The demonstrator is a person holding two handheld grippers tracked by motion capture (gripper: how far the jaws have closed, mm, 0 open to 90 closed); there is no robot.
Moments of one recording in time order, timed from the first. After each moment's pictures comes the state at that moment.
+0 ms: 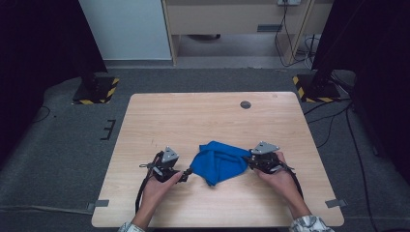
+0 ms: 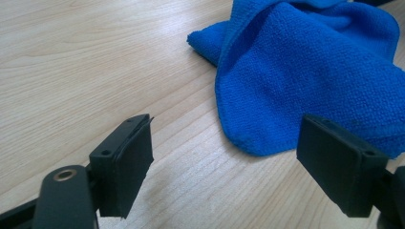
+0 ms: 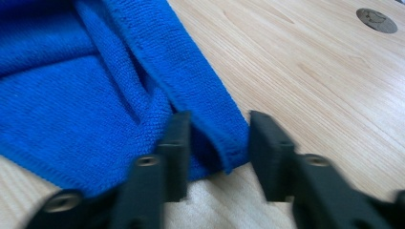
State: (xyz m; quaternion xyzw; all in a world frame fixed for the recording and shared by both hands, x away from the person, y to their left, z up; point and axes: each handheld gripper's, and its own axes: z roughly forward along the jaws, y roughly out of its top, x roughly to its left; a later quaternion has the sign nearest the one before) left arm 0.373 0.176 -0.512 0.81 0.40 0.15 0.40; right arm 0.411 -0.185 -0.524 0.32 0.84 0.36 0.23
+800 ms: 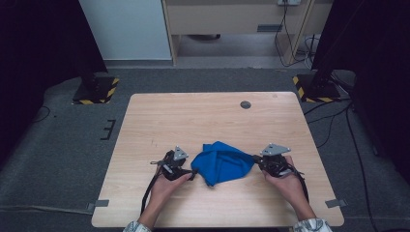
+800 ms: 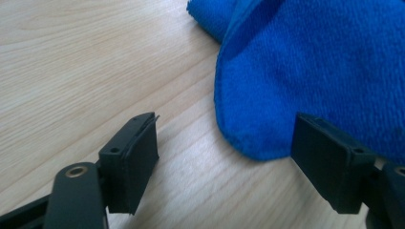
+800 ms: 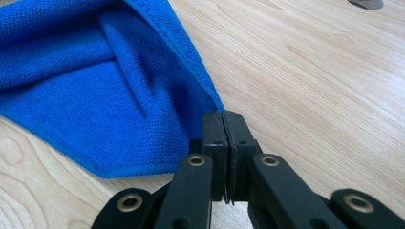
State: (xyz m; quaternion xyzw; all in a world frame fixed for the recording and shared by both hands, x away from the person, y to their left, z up) left arm 0.391 0.152 -0.532 0.83 0.39 0.14 0.37; right arm 0.390 -0.204 -0.506 0.36 0.83 0.37 0.20
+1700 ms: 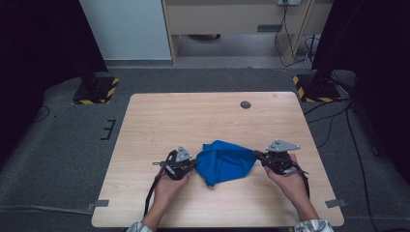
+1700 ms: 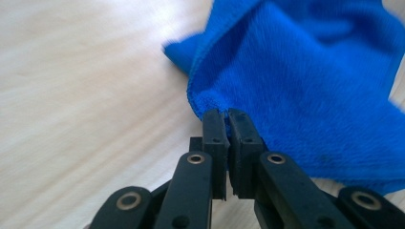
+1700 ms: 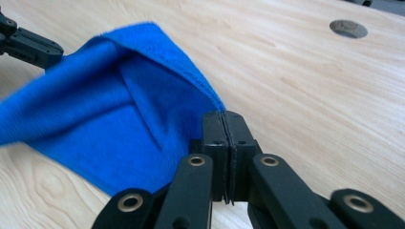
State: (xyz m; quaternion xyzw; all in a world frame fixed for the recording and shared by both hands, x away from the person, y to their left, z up) left arm 0.381 0.146 -0.511 0.83 0.37 0.16 0.40; right arm 0.387 -0.210 -0.483 0.38 0.80 0.43 0.19
